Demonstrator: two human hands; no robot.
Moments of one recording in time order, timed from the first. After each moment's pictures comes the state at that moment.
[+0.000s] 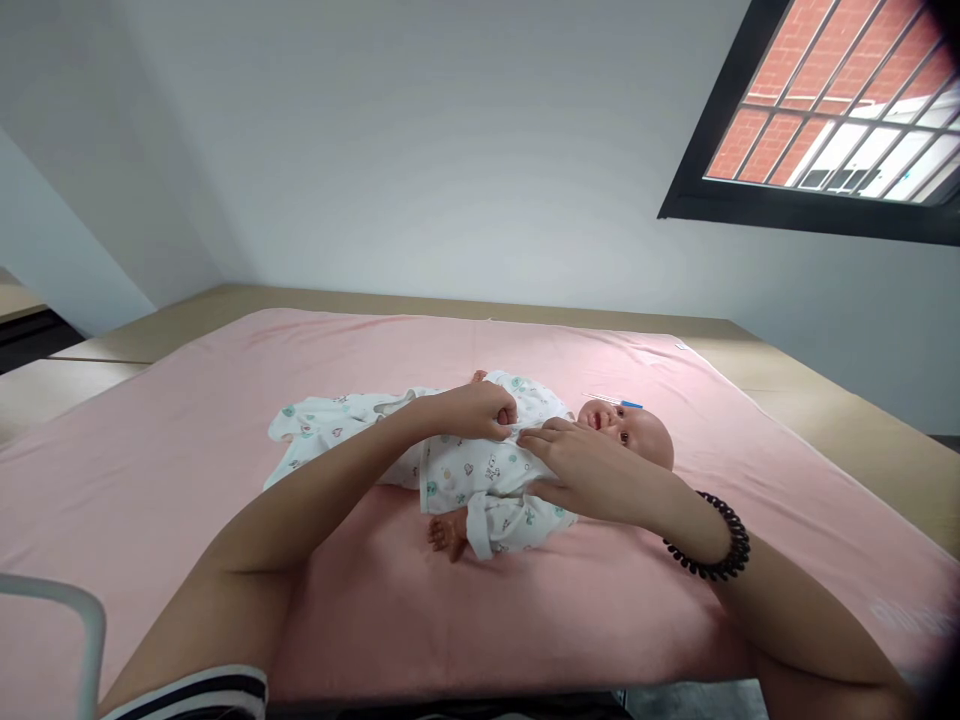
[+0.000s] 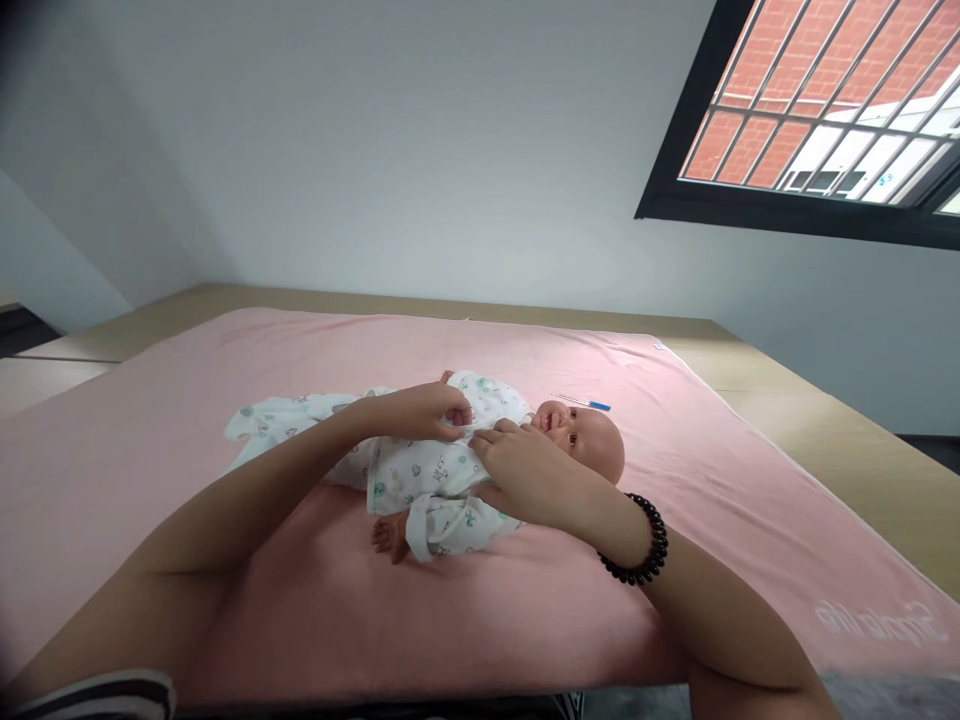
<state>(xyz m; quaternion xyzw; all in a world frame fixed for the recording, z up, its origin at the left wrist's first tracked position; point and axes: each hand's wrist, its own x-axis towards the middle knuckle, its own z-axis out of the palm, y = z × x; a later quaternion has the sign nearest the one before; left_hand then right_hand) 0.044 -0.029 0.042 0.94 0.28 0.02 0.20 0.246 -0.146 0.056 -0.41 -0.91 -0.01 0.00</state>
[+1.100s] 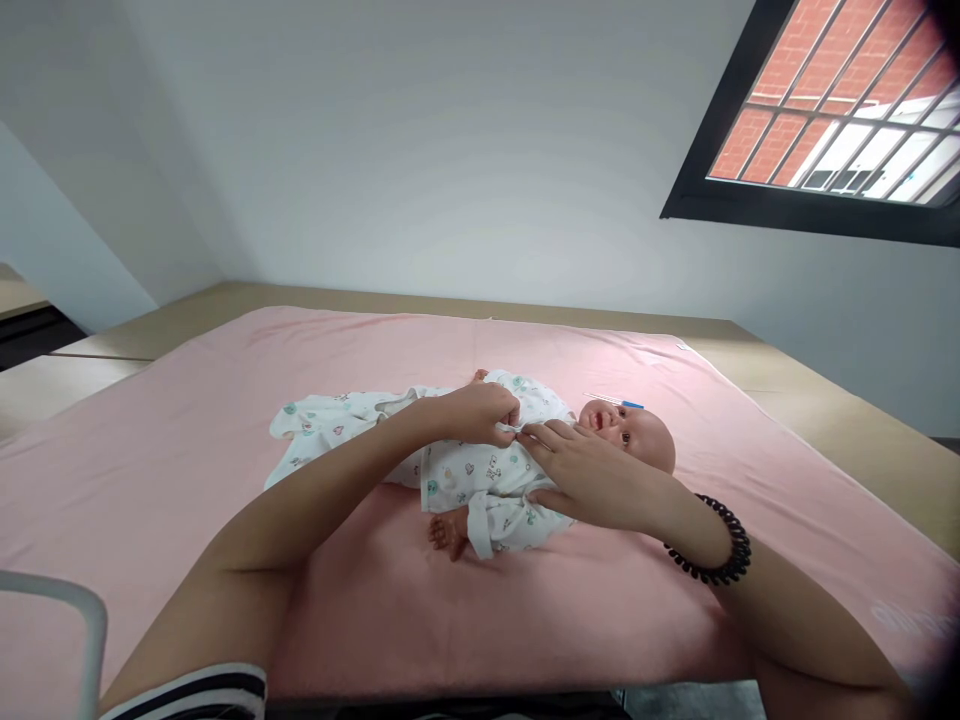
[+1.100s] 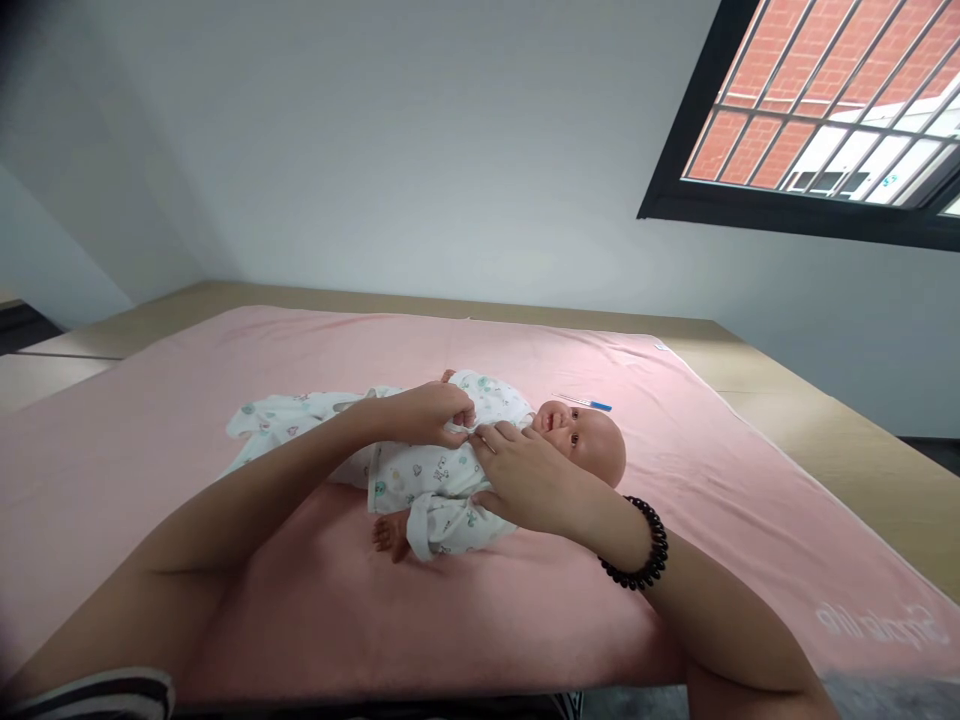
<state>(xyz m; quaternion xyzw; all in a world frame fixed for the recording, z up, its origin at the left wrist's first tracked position) 0.049 -0.035 0.040 0.95 0.28 0.02 0.10 0.250 -0.146 0.044 -0.38 -0.92 -0.06 -0.02</state>
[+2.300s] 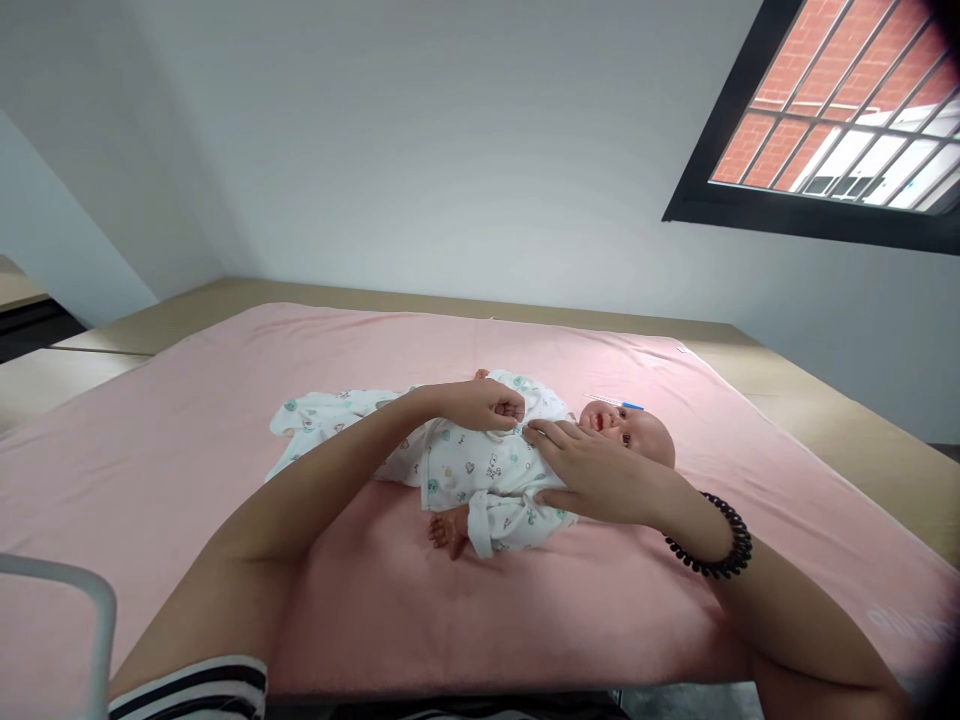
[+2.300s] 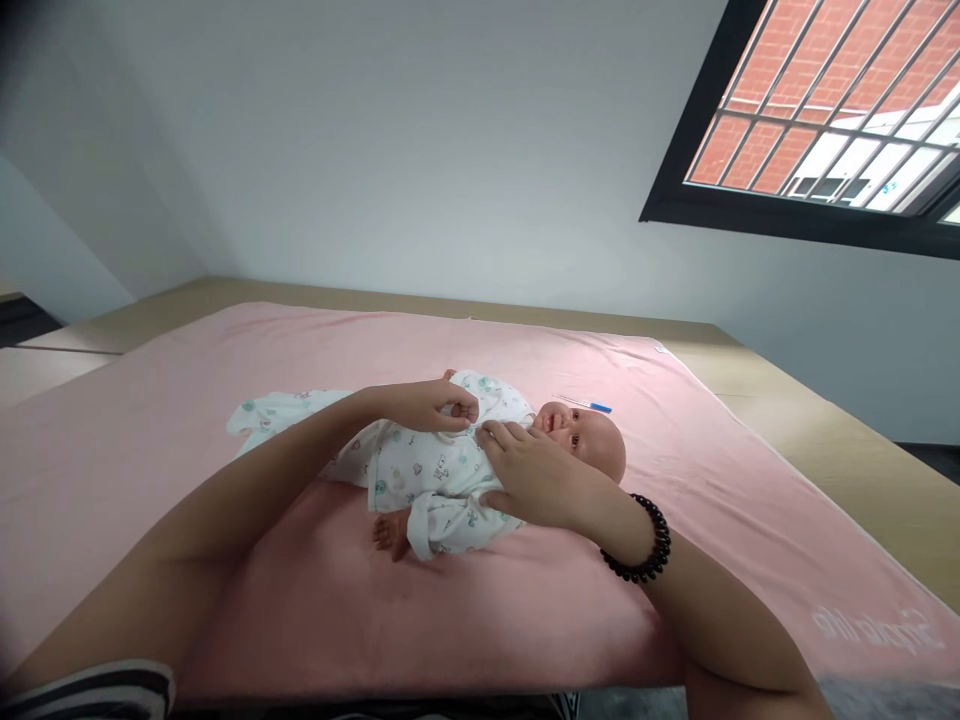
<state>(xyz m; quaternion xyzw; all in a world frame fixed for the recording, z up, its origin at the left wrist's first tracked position) 0.038 -0.023 0.053 0.93 0.23 0.02 0.28 0.256 -0.141 0.047 -0.39 -0.92 0.00 -0.03</state>
